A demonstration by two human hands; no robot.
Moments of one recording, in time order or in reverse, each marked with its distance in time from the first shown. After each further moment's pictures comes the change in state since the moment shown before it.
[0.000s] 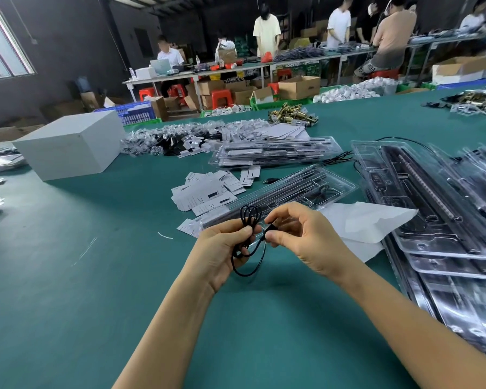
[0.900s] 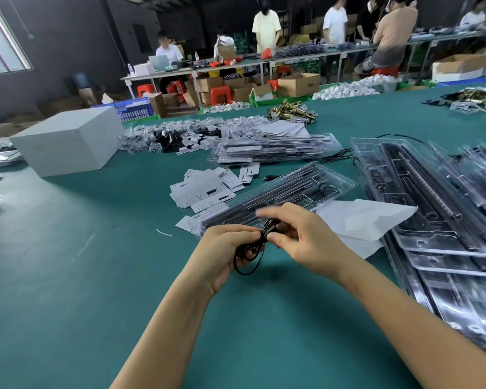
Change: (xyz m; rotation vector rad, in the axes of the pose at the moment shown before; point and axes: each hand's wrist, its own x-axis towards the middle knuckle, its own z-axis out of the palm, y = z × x) left_hand -0.012 0.002 0.008 0.187 0.035 -0.030; right_hand 0.001 0.001 -0.002 -0.357 -0.112 -0.104
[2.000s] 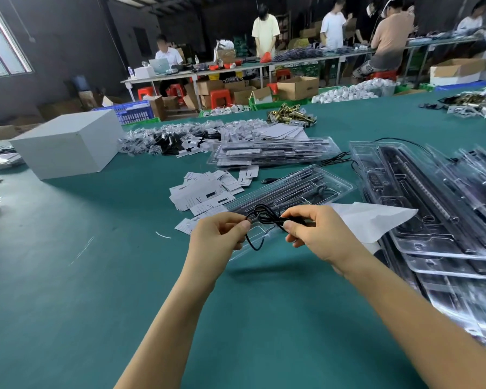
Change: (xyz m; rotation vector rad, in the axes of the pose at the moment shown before) left_hand 0.001 0.000 -0.008 0.322 0.186 0.379; right_hand 0.002 0.007 -0.011 0.285 0.186 0.351
